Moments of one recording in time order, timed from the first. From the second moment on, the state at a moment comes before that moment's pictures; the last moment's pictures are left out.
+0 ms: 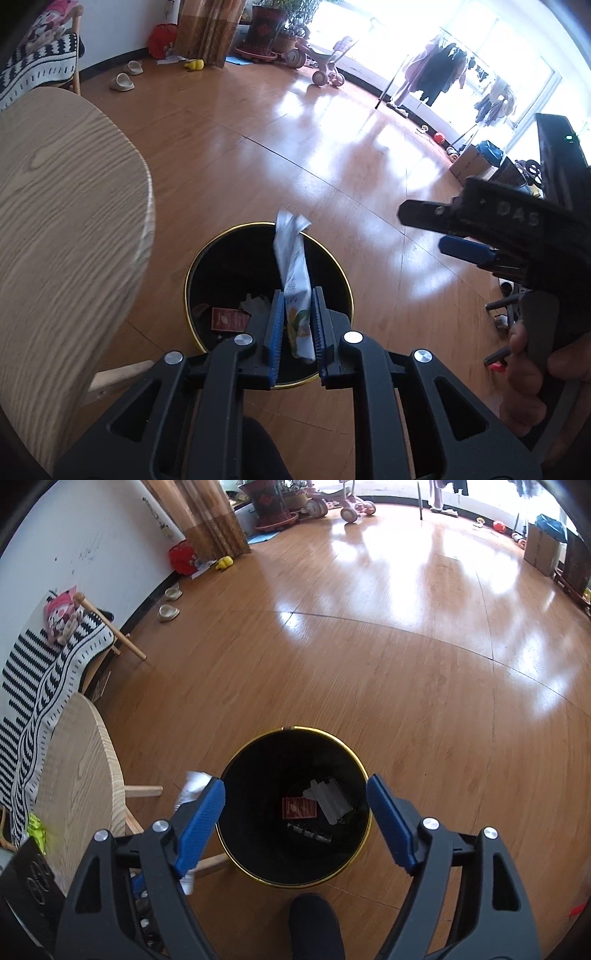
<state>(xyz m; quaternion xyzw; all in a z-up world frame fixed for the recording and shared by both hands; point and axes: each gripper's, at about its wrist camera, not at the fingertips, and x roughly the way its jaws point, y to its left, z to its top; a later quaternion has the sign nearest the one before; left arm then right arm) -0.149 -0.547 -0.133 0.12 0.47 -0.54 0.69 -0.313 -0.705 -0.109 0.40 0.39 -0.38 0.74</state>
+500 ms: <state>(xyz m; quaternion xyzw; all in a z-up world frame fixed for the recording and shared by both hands) -0.120 -0.480 -0.071 0.10 0.43 -0.50 0.74 -0.265 -0.663 -0.067 0.37 0.37 -0.33 0.79</state>
